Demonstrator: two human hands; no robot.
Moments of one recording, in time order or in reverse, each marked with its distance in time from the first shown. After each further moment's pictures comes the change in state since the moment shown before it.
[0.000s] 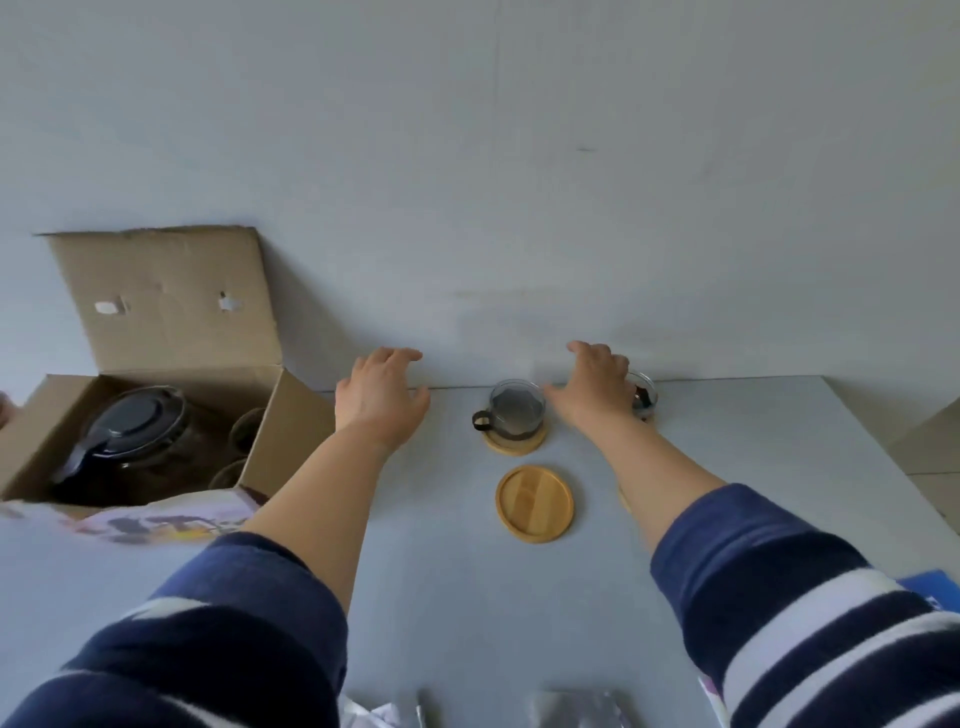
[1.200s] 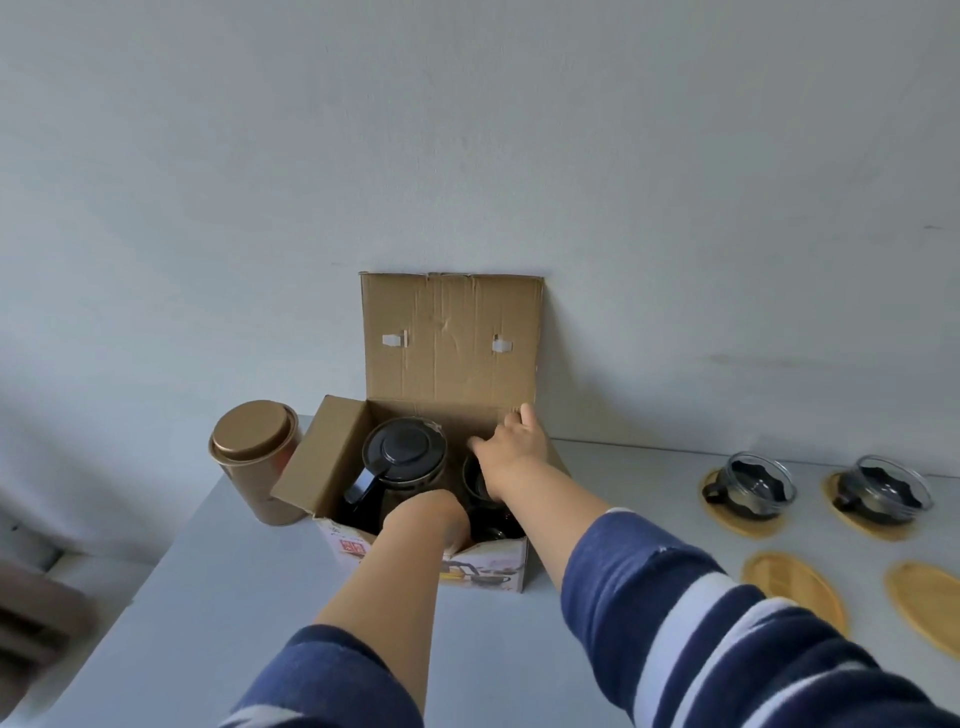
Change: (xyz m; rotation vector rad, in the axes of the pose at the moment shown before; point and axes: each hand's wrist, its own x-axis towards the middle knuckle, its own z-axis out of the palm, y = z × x) left_hand -0.014 -0.210 -0.055 0.176 -0.774 -0.385; right_hand -0.075 -0.306 0.150 -0.882 -0.270 -0.669
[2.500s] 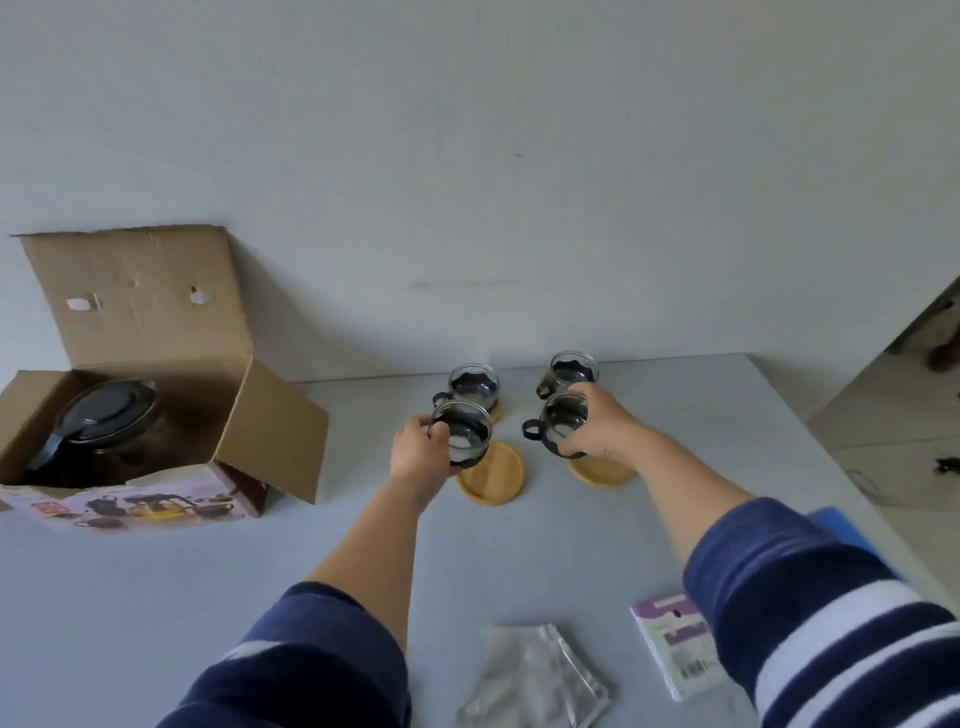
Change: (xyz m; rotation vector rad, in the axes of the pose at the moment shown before) left_hand -0.065 0.261 0.123 -1.196 0.263 0.306; right_hand -0.233 0.295 0.199 1.295 0.079 0.591
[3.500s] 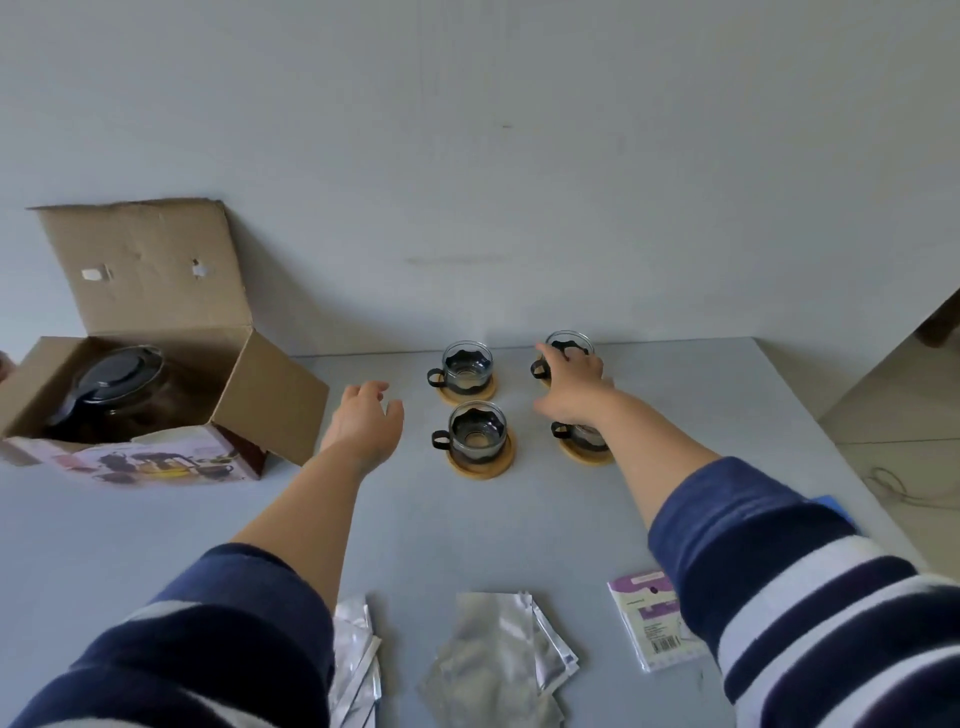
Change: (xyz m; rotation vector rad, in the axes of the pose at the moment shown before) left_hand -0.010 0.005 -0.036 0.728 0.134 0.201; right_hand -0.003 -0.019 -0.008 -0.451 -0.028 -0.085
